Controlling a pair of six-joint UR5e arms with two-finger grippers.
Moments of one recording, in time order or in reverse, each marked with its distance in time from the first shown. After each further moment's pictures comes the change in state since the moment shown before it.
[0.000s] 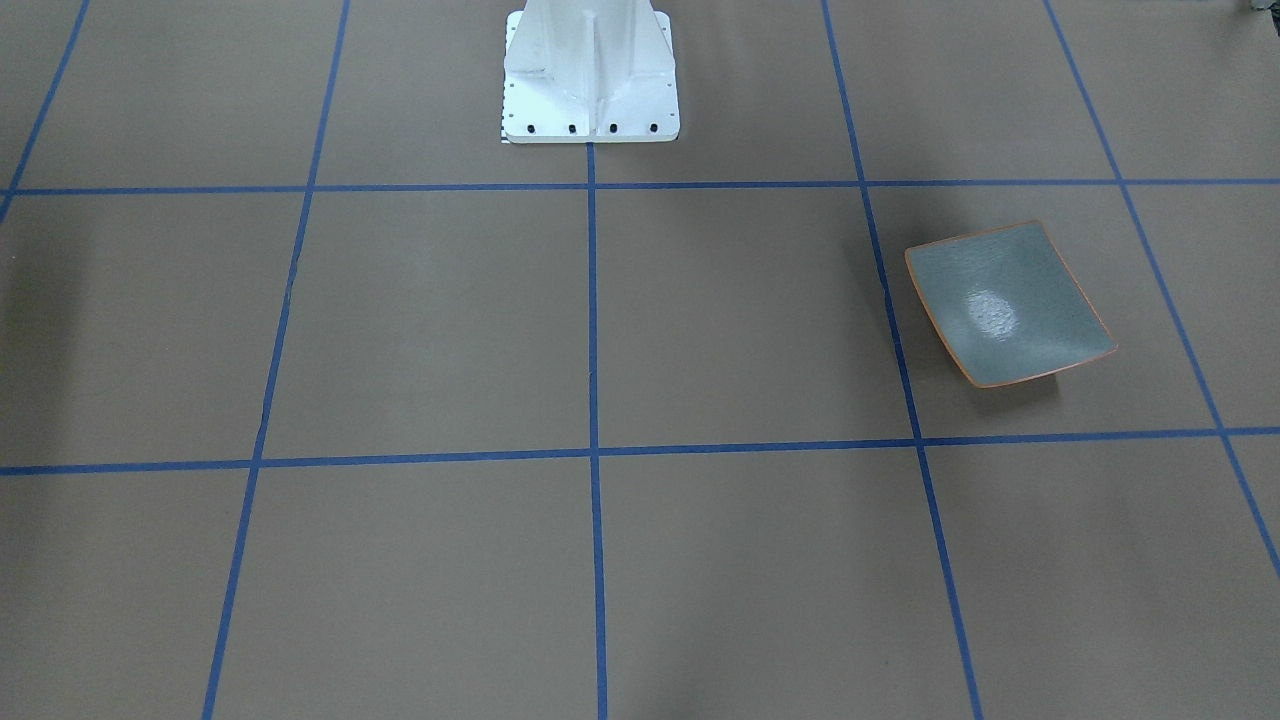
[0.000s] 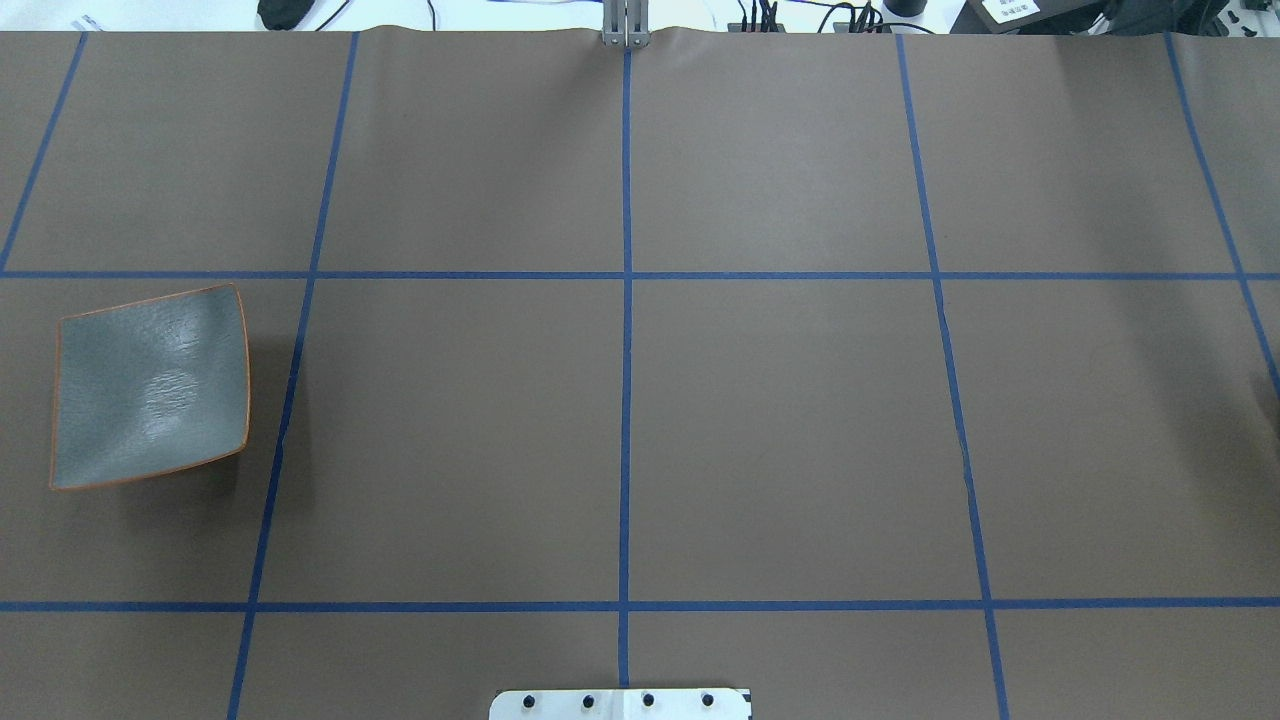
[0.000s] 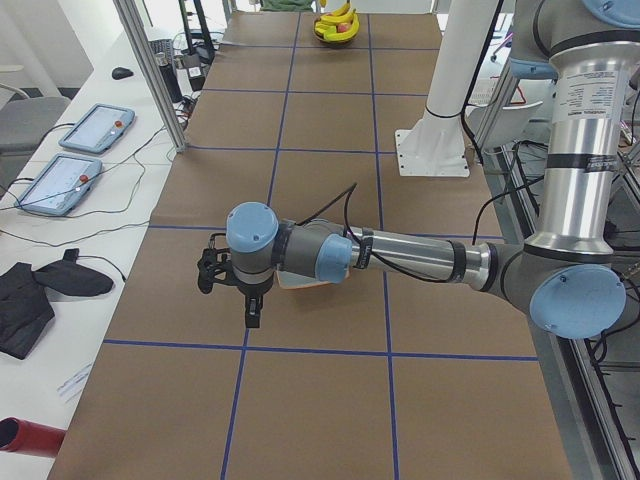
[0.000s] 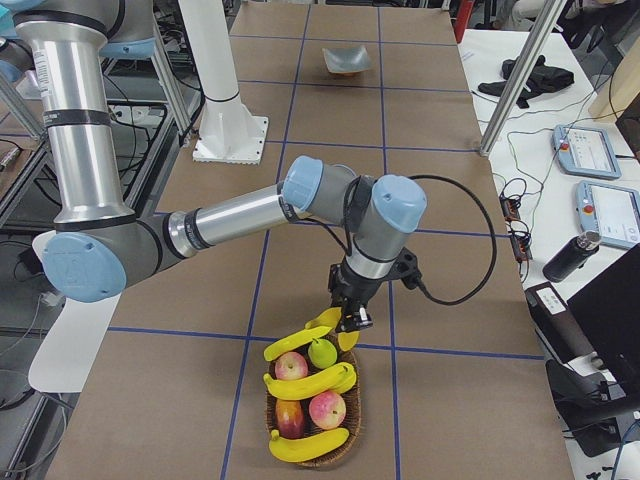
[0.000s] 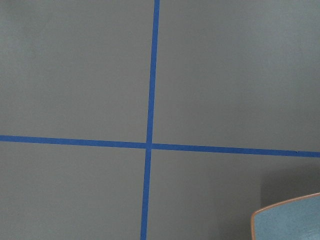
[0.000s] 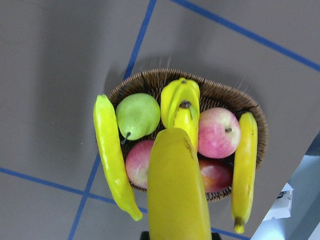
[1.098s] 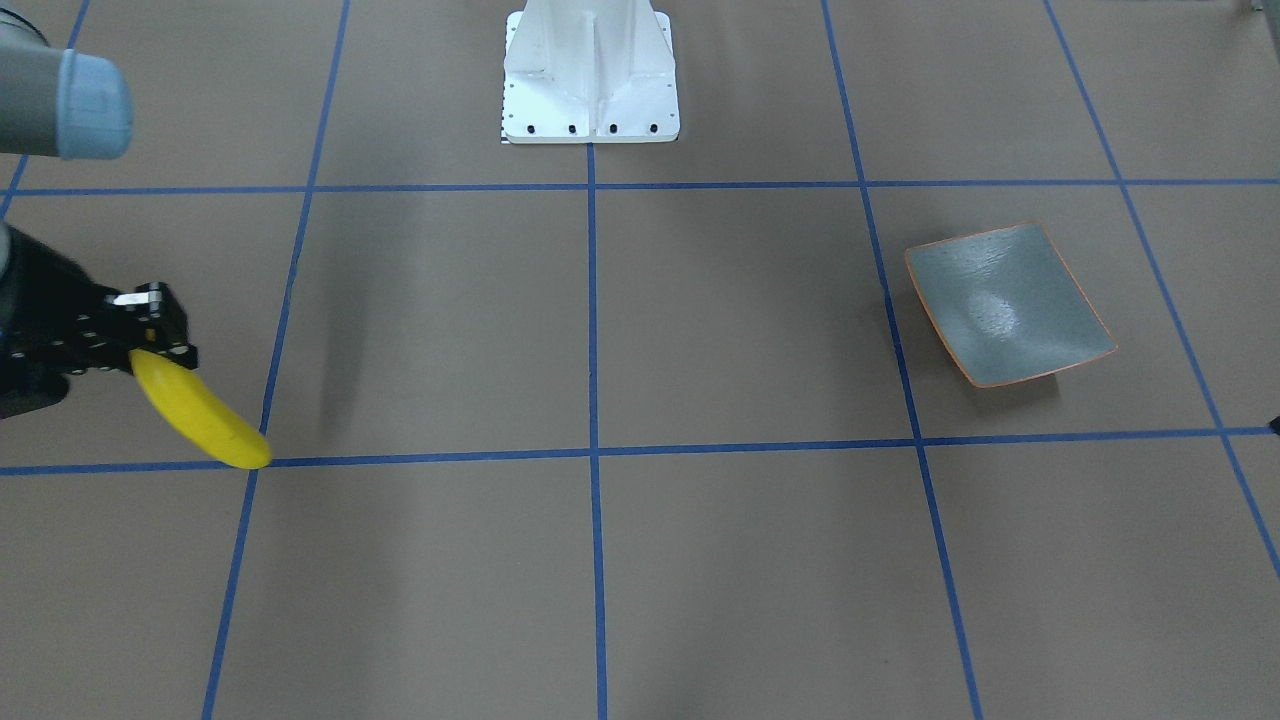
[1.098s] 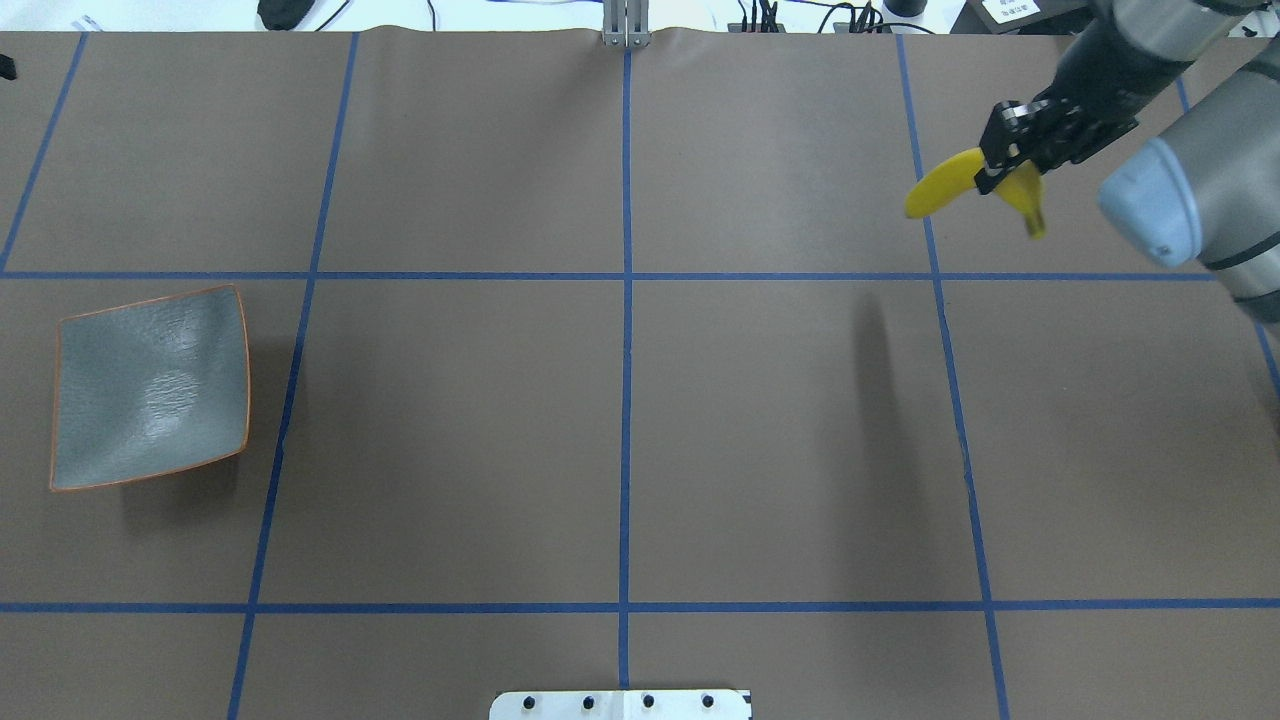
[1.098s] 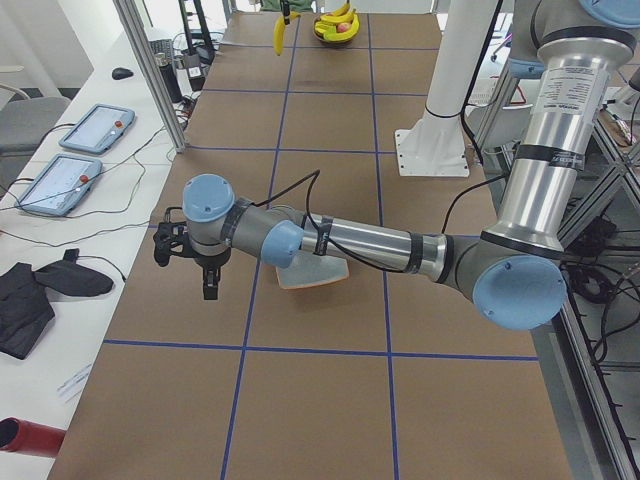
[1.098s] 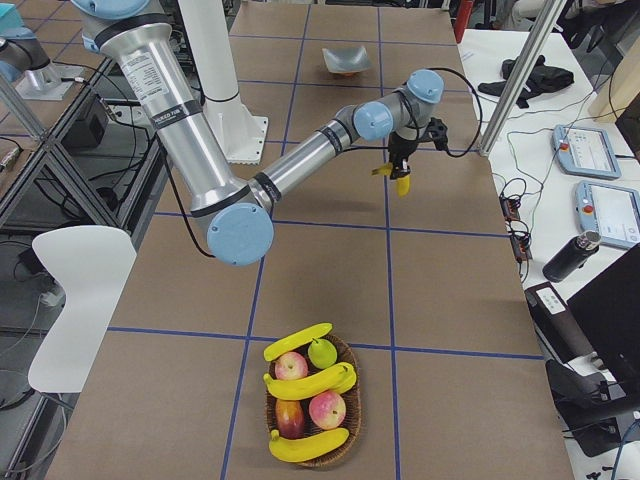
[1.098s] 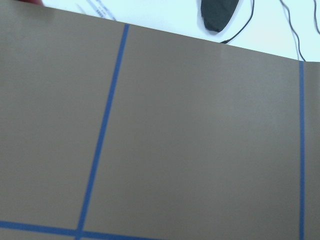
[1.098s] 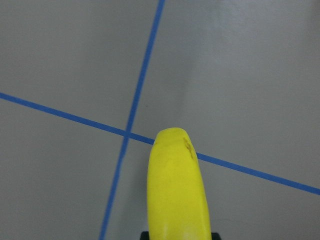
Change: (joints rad) left arm 0.211 -0.292 0.283 -0.540 0.010 -0.699; right arm -0.600 0.299 -0.035 0.578 0.303 1.243
